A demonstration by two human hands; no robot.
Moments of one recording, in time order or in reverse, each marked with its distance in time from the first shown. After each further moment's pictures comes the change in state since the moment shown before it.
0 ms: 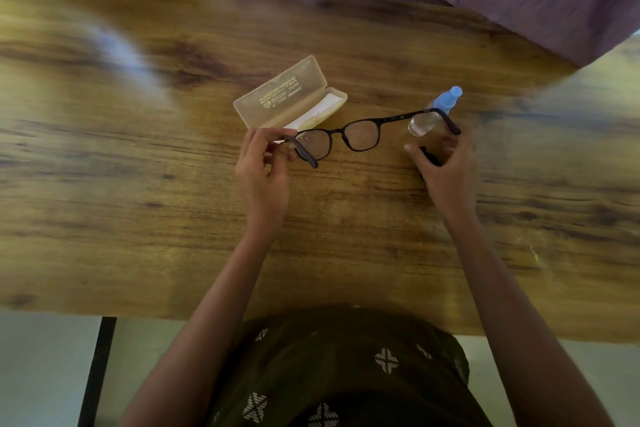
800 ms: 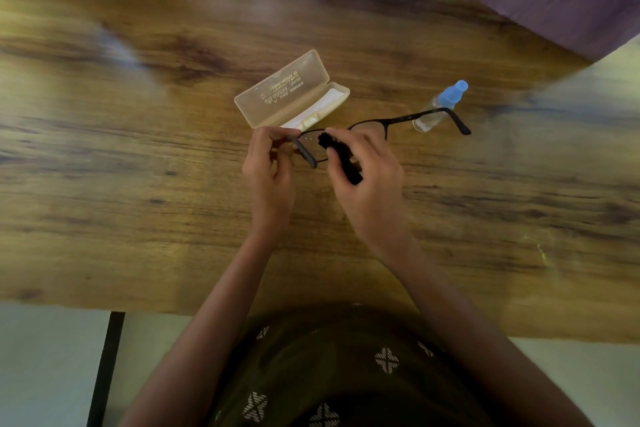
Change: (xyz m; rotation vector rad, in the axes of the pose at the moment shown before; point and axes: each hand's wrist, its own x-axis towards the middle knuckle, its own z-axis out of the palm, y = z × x) left_hand -0.007 0.001 0.002 0.022 -0.038 0.007; right_hand -0.071 -0.099 0.044 0.072 -0.016 -0.572
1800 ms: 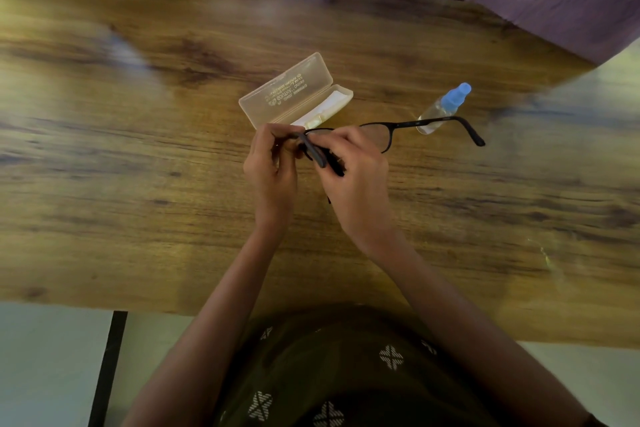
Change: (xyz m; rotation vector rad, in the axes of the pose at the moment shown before) left_hand 0.007 0.003 0.001 -0.112 0.038 0.016; right_hand 0.010 -0.014 0.015 0.011 -0.037 0.041
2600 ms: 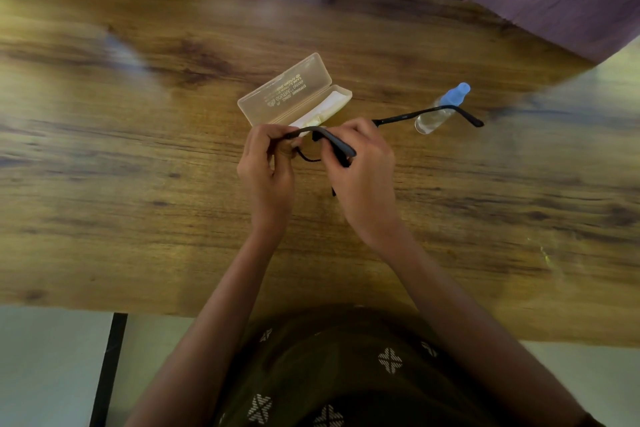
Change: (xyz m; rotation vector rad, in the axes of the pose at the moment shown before) left_hand -0.001 0.008 -0.005 0.011 0.035 0.065; right_hand 0.008 0.003 -0.005 -0.021 -0.010 0.092
